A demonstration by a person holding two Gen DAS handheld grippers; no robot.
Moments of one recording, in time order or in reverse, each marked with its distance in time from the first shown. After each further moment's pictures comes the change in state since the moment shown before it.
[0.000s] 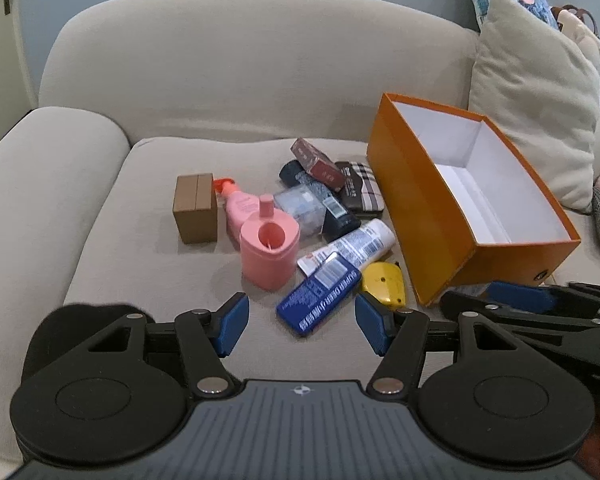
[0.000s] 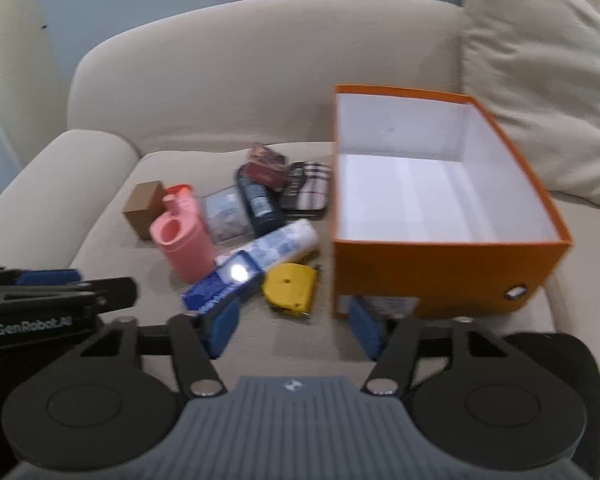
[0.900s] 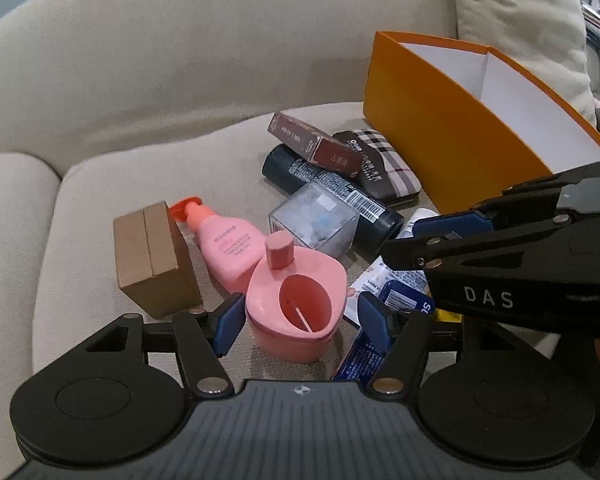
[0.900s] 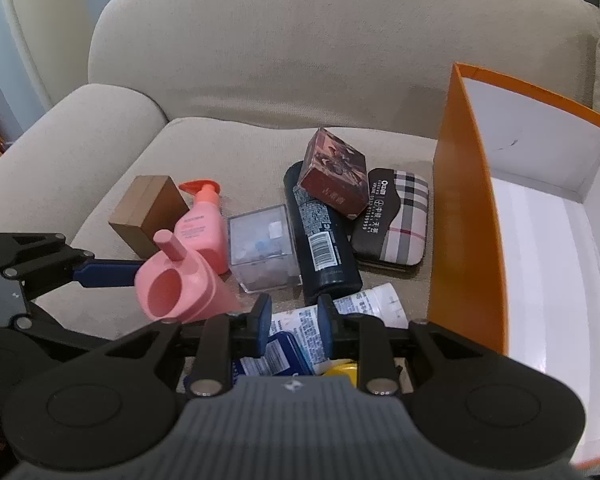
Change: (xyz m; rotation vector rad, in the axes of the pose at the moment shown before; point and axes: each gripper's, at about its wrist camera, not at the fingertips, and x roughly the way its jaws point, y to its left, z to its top) left arm 0.126 0.027 0.034 0.234 0.094 -0.080; right arm 0.145 0.024 0.062 -0.124 0.102 0.107
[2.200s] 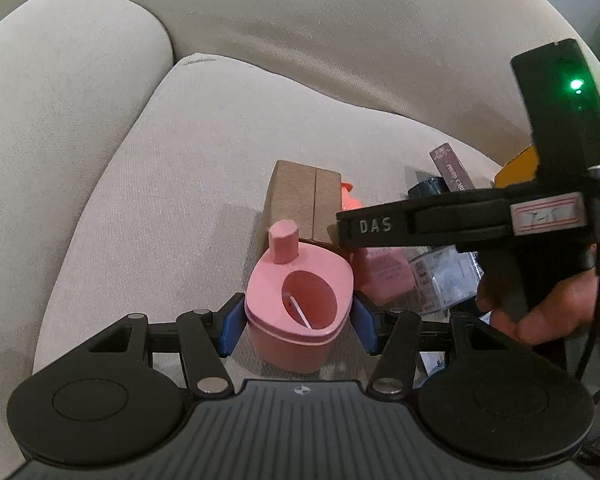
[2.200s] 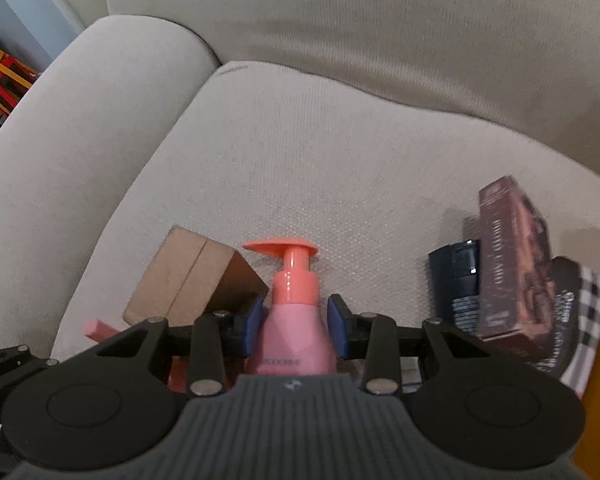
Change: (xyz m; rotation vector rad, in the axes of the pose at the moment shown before) left arm 0.002 0.101 0.004 -0.519 0.125 0.037; right arm 0.138 0.072 0.107 -0.078 0.301 0.155
